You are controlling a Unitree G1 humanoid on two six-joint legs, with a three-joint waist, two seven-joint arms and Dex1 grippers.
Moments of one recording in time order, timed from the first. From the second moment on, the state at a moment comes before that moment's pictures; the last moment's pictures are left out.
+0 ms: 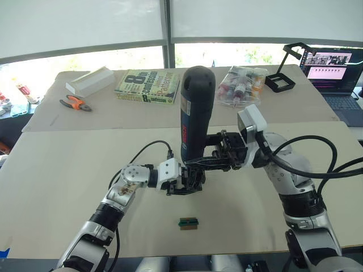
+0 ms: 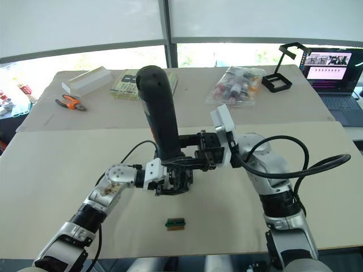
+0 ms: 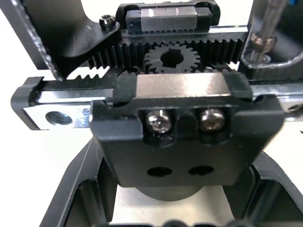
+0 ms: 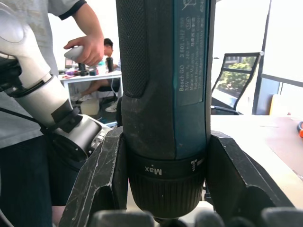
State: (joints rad) left arm -0.45 0.38 -0.33 0.28 -0.12 -0.10 -1.15; right arm -0.58 -0.44 0.11 -0.16 0.69 0.44 1.27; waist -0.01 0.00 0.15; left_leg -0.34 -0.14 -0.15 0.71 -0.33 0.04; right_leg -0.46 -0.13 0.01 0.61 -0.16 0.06
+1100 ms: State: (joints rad) left arm -0.46 0.38 -0.33 0.29 -0.12 -0.11 -1.16; right arm -0.61 -0.44 0.18 -0.15 0.68 0.41 1.24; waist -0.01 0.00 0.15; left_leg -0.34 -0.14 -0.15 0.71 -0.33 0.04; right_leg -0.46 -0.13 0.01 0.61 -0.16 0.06
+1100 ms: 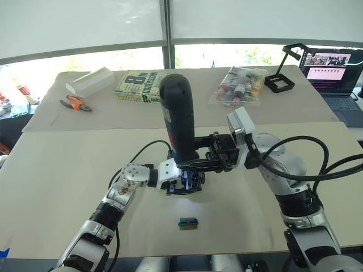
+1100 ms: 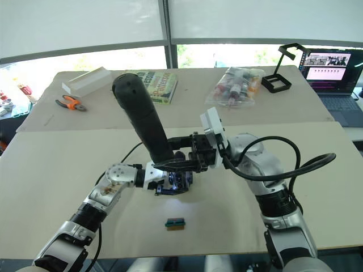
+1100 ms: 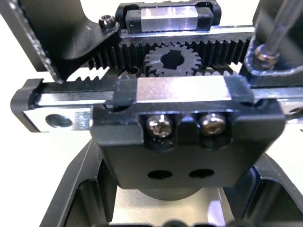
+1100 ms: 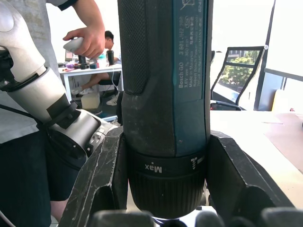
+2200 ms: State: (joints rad) left arm -0.29 0.64 -0.21 0.03 -0.21 -0.02 -1.23; right arm -0.75 -0.48 0.06 -0.31 1.04 0.73 1.32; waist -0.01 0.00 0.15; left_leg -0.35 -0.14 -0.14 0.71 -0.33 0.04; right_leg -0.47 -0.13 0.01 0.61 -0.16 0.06
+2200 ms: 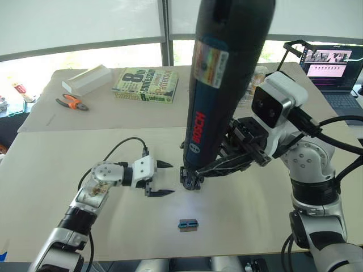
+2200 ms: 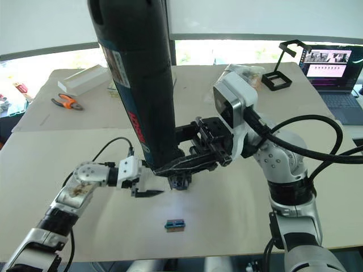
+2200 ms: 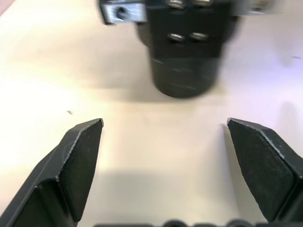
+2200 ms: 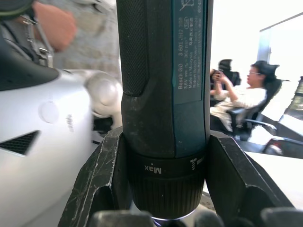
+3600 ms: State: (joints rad) left arm -0.09 0.68 -0.35 -0.24 -0.15 -0.05 -1.22; right arm -0.37 -0.41 0.28 -0.32 0.65 0.40 1.42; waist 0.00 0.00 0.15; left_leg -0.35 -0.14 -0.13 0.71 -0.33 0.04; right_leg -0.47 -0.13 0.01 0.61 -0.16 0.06
